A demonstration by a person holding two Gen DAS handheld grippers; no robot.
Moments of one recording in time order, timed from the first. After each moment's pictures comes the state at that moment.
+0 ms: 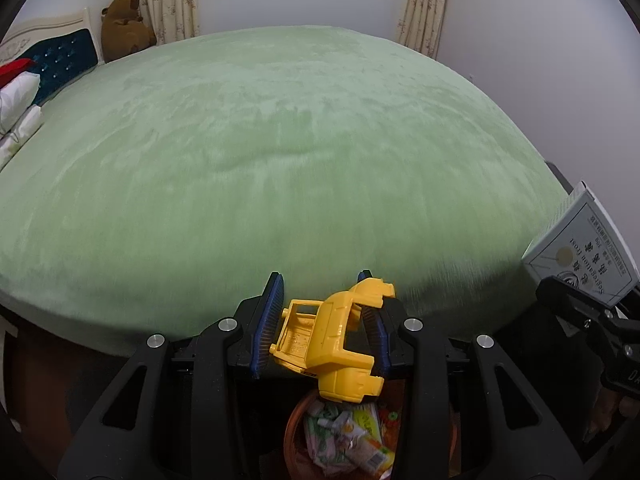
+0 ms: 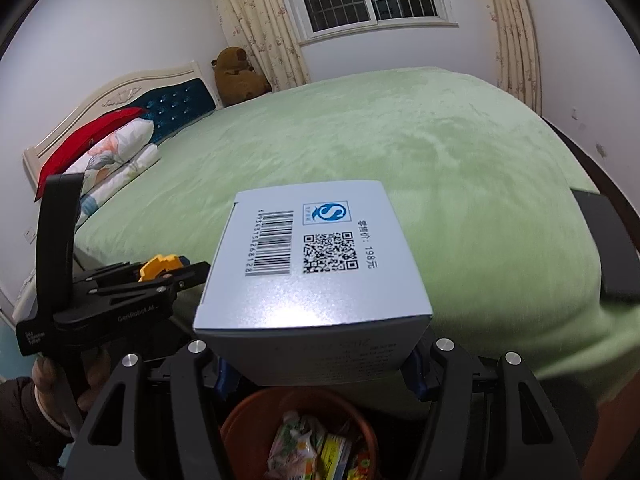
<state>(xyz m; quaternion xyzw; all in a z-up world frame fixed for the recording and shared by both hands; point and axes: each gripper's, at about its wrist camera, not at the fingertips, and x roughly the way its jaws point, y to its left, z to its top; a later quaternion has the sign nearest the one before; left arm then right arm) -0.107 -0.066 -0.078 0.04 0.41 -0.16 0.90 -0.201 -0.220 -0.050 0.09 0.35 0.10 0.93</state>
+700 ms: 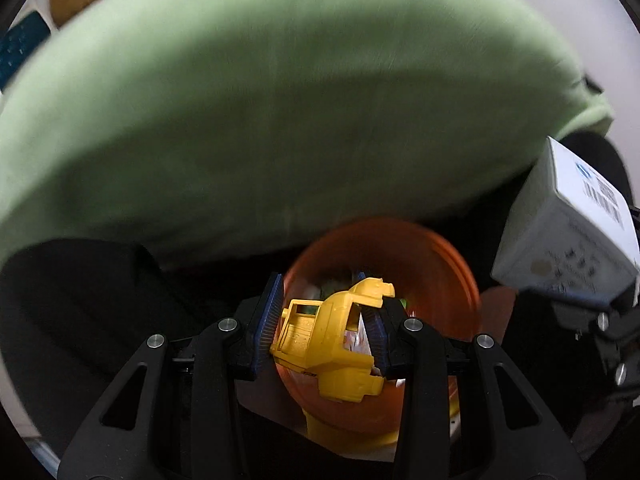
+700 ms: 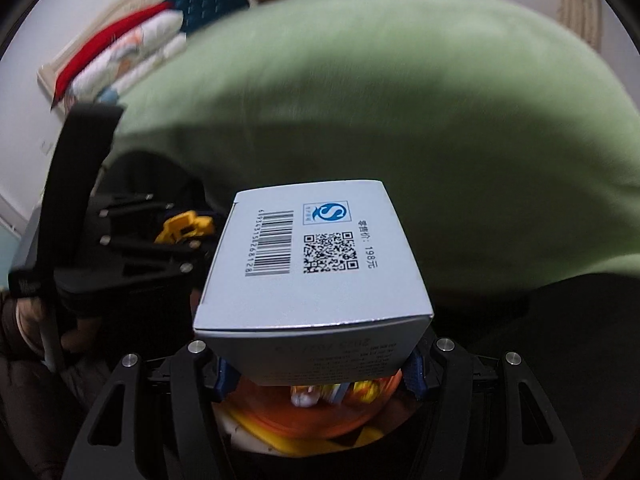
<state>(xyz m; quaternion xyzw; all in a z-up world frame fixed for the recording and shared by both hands) -0.140 -0.073 -0.178 0.10 0.57 -0.19 0.80 -0.220 -0.178 -0.134 0.03 0.53 0.18 0.83</state>
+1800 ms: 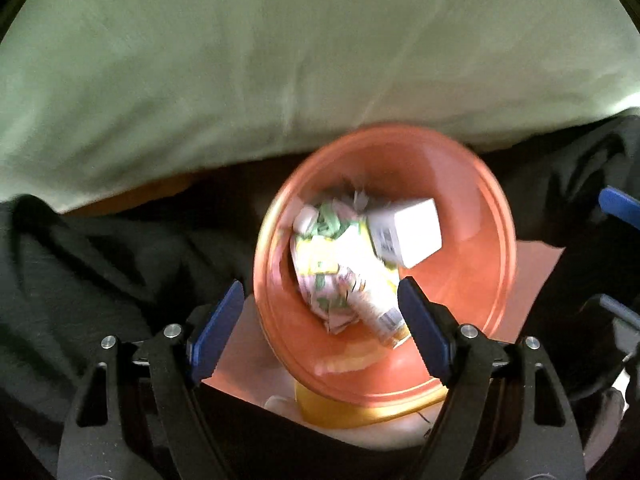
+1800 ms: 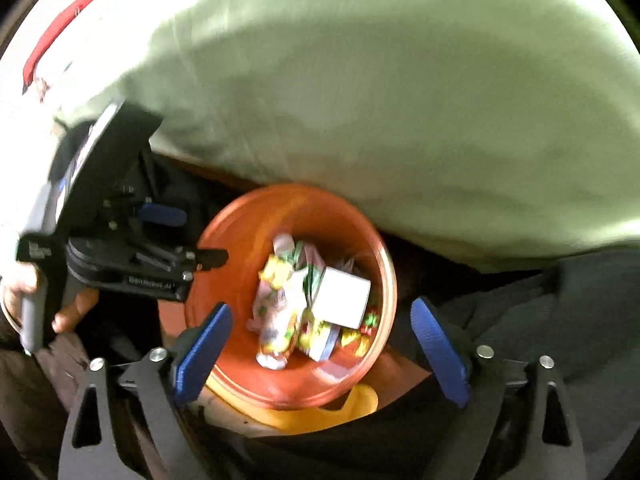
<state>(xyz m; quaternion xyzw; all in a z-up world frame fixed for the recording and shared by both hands) -0.127 -0.065 -0.233 0.09 0.68 -0.17 0.71 -0.210 -0.204 -0.145 0.03 0.58 0.14 0.80</state>
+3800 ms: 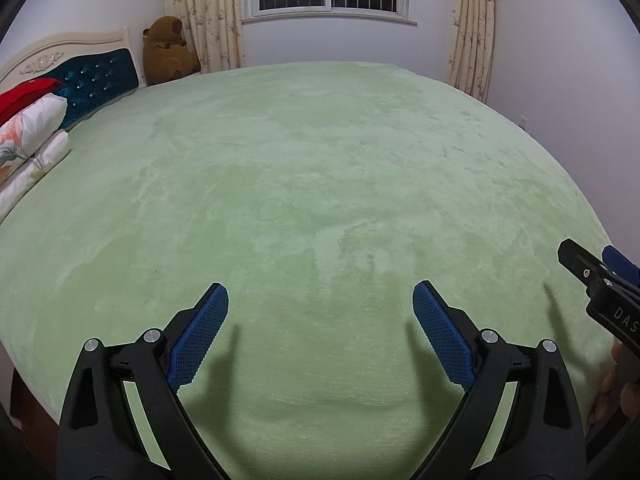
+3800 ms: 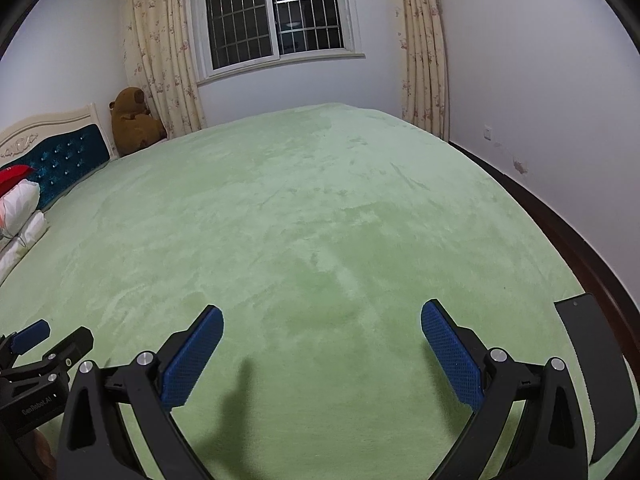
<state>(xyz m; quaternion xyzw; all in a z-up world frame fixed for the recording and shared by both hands) 0.037 -0.074 -0.037 0.03 0.35 -0.07 0.93 -0.016 -0.255 -0.032 0.08 0.29 -0.11 0.95</state>
